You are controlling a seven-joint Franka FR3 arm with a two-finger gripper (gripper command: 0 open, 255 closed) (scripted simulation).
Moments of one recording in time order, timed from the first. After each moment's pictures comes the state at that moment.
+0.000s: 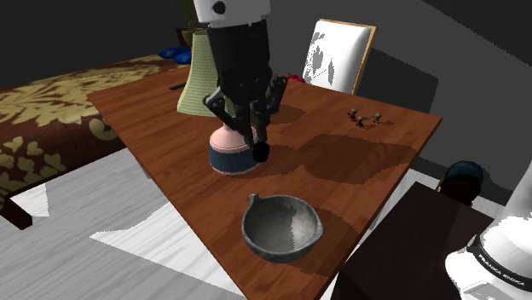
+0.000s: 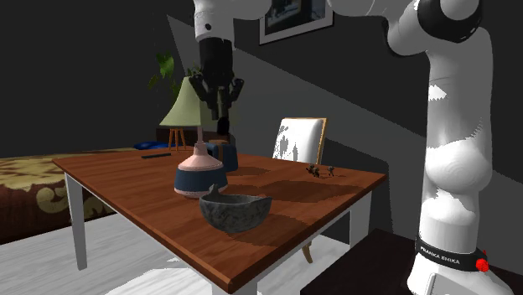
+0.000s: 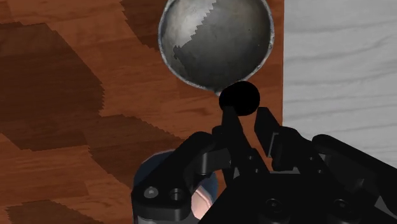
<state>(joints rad) 0.21 0.03 0.55 -1.57 0.01 1.54 0.85</state>
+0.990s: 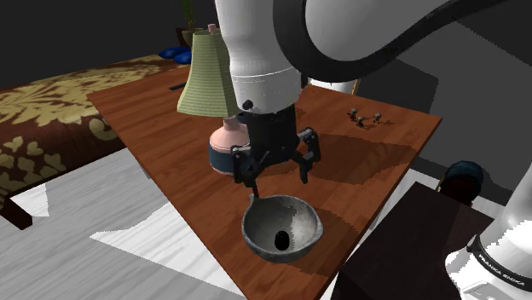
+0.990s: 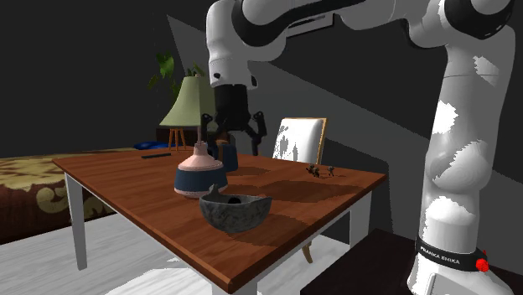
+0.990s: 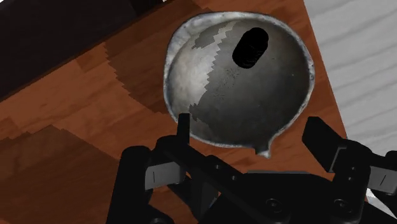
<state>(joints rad) 0.19 -0.10 0.56 -1.96 0.13 1.78 1.15</state>
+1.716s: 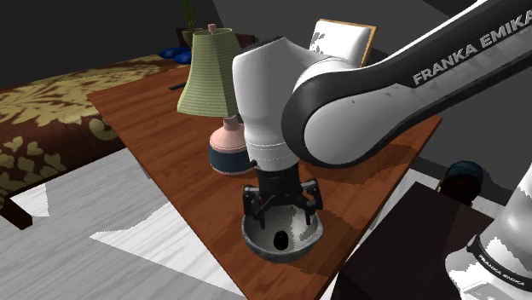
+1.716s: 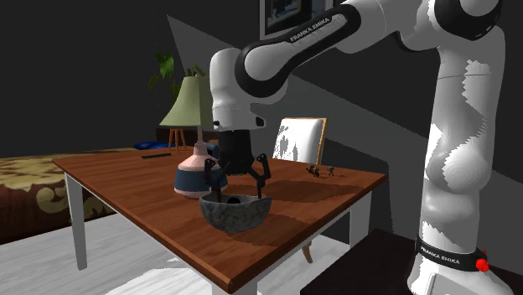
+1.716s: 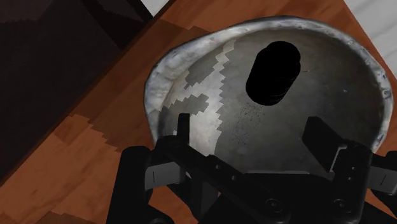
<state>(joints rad) 0.19 -0.05 0.58 -2.16 0.16 2.02 1.40</state>
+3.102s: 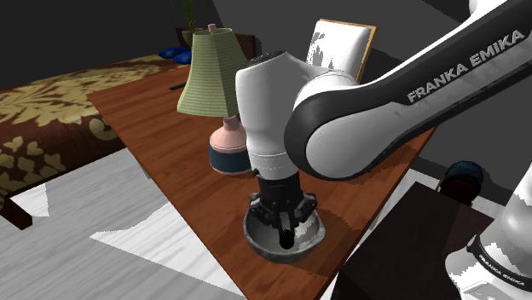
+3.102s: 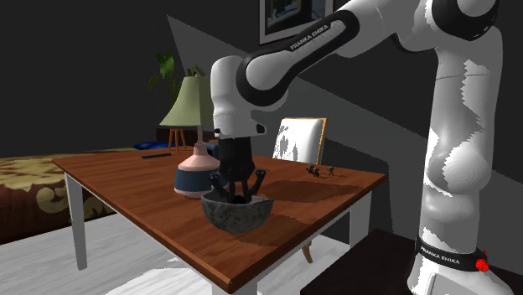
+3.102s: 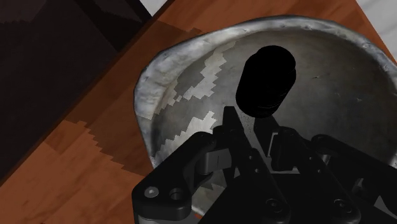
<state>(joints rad) 0.20 -0.03 0.59 -2.19 0.15 2.07 1.41</state>
